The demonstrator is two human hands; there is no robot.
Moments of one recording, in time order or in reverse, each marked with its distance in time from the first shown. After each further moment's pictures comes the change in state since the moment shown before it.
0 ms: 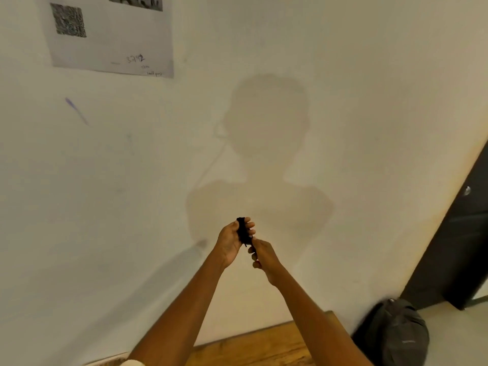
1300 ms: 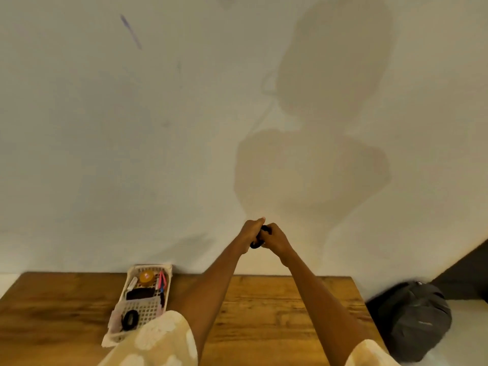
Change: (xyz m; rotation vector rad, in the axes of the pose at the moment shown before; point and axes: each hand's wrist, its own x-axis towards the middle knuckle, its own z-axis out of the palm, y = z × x) left_hand -0.049 -0.067 -0.054 0.695 0.394 -0.348; right_hand -0.013 0.081 0.032 -0.430 -0.180 0.008
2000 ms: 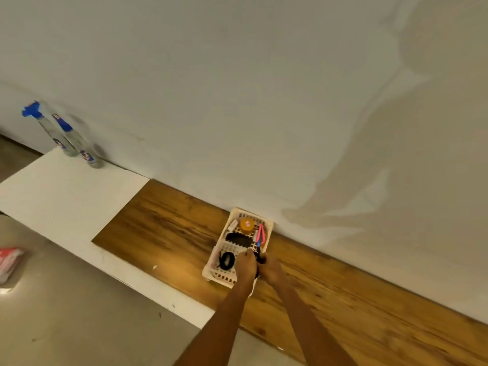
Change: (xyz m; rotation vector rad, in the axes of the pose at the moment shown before) left_hand 0.008 -0.283 -0.212 -0.333 0.693 -0.422; right_hand 0.022 0.059 0.366 -0.161 -0.522 0.194
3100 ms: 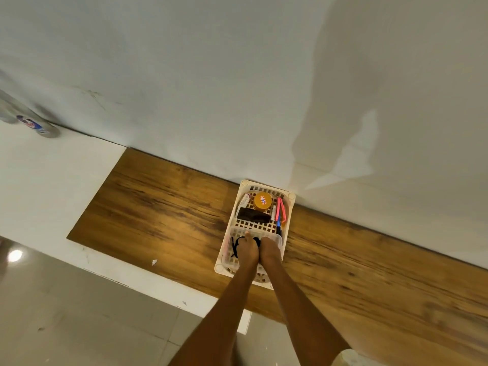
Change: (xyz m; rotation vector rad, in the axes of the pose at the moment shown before) left_hand 0.157 -0.060 0.002 -0.104 0.017 -0.248; right_hand 0.125 0.030 0.098 -0.270 0.119 0.226
